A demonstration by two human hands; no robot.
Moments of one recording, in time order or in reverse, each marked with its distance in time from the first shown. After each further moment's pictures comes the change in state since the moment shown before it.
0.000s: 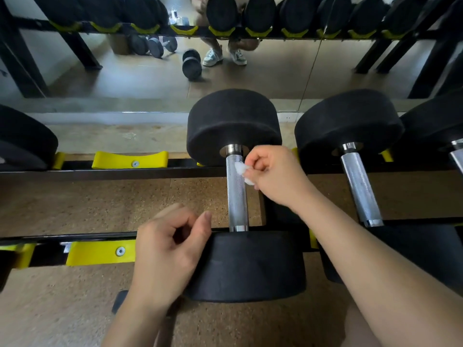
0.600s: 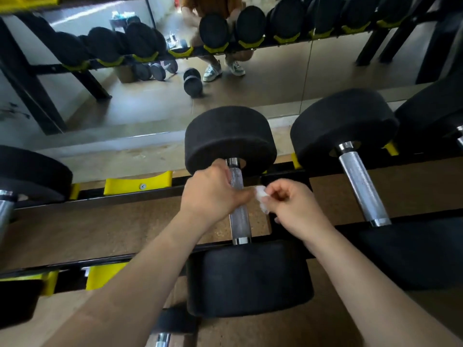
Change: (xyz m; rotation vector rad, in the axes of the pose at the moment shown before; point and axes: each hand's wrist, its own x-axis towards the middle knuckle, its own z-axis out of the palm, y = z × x) left_hand 0.102 0.019 0.057 0.623 -0.261 -0.081; right_hand -0.033 0.028 0.008 0.322 0.101 0.306
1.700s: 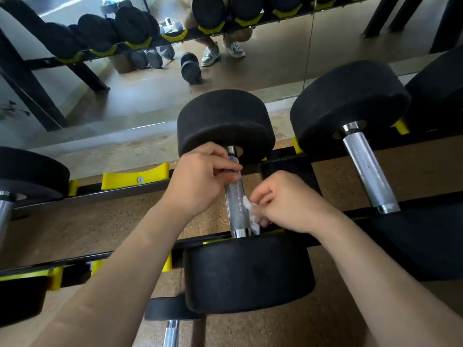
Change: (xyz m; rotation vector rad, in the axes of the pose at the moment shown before) left_hand 0.008 -0.020 -0.005 -0.262 0.025 0.357; right_hand -0.006 -0.019 -0.010 -0.273 -0.409 -0.070
